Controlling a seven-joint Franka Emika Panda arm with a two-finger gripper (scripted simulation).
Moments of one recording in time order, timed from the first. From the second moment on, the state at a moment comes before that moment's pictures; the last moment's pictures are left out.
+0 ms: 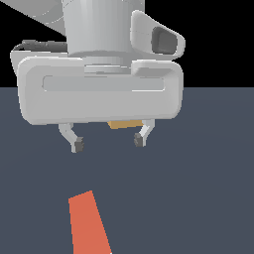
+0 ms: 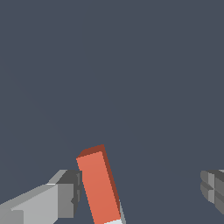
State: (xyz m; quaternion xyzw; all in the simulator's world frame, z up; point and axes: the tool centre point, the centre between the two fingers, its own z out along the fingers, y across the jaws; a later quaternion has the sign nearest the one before) arm -0.025 -0.123 0.116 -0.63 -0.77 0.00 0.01
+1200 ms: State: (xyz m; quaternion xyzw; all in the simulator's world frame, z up) arm -0.012 -0.263 0.069 -0.52 -0.85 0.00 0.00
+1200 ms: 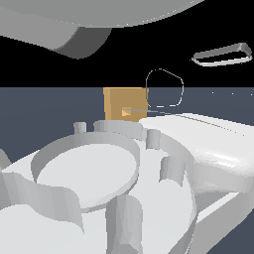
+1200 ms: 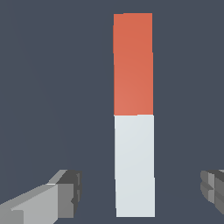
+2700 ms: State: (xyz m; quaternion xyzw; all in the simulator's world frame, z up) arm -0.008 -0.268 0.017 -0.52 -0.85 0.00 0.00
